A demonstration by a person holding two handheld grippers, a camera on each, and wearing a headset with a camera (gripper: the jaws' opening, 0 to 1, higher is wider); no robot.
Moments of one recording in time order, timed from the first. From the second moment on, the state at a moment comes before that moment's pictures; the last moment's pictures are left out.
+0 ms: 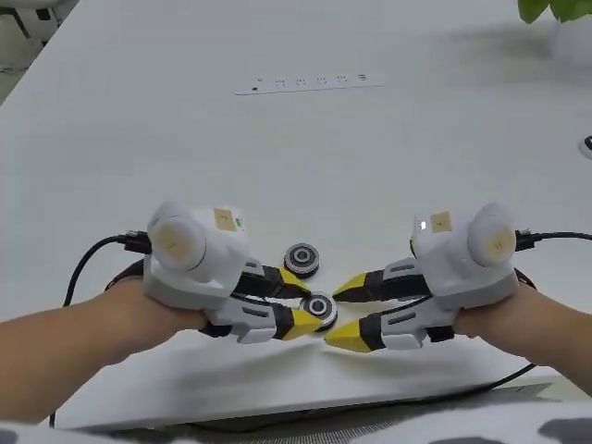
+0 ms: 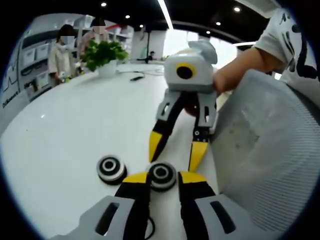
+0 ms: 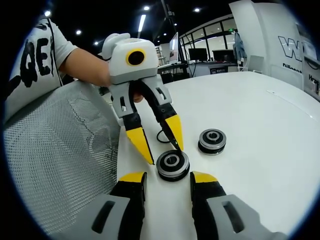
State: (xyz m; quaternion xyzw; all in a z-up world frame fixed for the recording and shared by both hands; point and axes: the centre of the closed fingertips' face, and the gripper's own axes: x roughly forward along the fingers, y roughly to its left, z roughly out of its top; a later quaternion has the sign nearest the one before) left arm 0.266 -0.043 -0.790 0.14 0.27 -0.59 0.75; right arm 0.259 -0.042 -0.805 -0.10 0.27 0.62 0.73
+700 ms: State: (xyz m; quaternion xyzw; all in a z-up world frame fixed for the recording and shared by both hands) left arm 0.270 -0.046 -0.795 0.19 0.24 -0.59 0.75; right arm 0.261 -0.041 -0.803 -0.09 0.27 0.62 0.73
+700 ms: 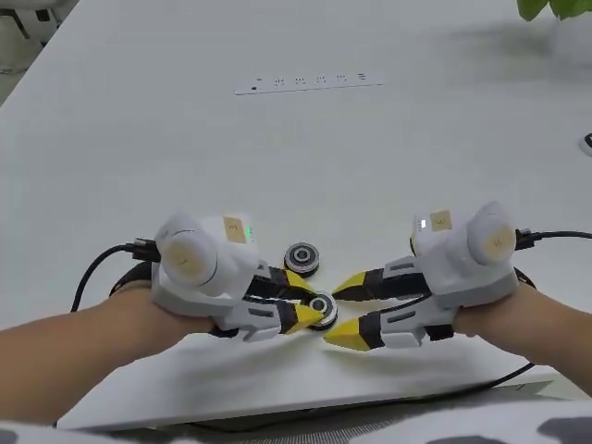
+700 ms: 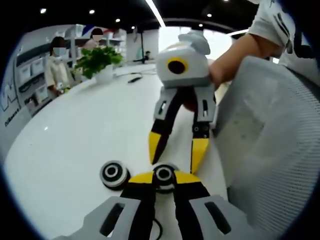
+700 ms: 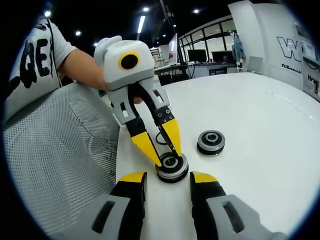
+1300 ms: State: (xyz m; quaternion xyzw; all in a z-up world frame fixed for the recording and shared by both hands) left arm 0.271 -0.046 -0.795 0.21 0.23 -0.59 0.75; right arm 0.267 -0.040 -0.806 -0.10 0.26 0.61 0.74
